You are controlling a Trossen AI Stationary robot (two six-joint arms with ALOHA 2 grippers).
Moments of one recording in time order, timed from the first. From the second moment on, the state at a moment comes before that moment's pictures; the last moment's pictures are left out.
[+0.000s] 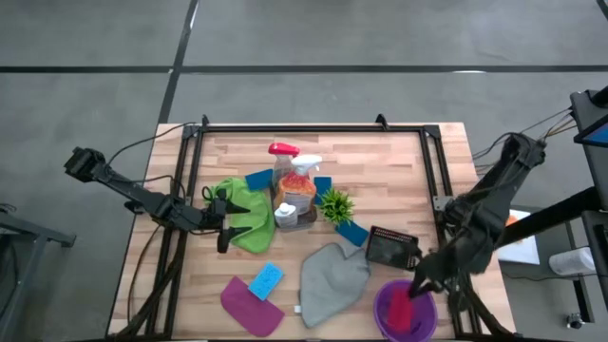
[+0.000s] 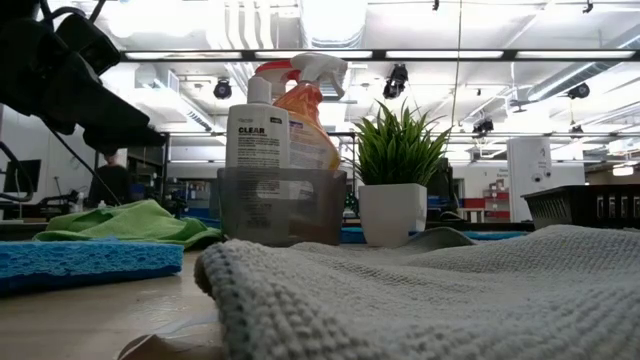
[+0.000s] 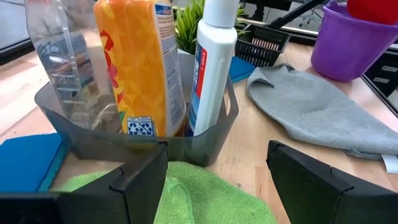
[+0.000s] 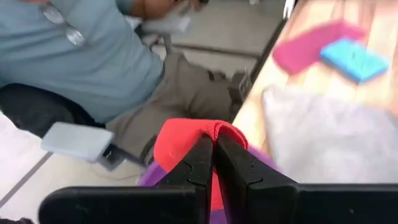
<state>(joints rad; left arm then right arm) -0.44 0.66 0.13 0.13 -0.52 -0.35 0.90 1.02 0.88 -0.36 0.13 0.48</state>
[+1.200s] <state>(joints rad) -0.44 0.66 0.13 0.12 -0.52 -0.34 0.96 1.77 1.59 -1.25 0.22 0.95</state>
